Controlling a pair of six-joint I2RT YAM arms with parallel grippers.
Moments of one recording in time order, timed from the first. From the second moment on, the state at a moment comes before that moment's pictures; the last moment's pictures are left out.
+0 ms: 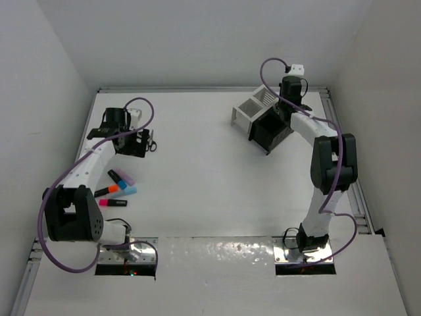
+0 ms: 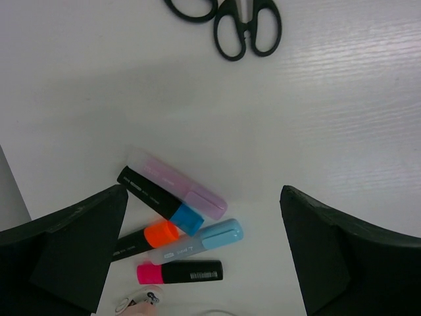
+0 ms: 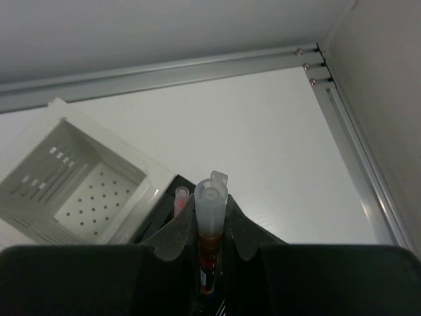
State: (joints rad) left arm 0.01 1.39 1.08 -0.67 -0.04 0.18; right arm 0.10 1.94 1.41 0.13 0.43 0.01
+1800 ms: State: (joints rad) left arm 0.25 1.47 1.03 -0.86 0.10 0.80; right arm 0.64 1.44 0.95 0.01 0.17 0.17
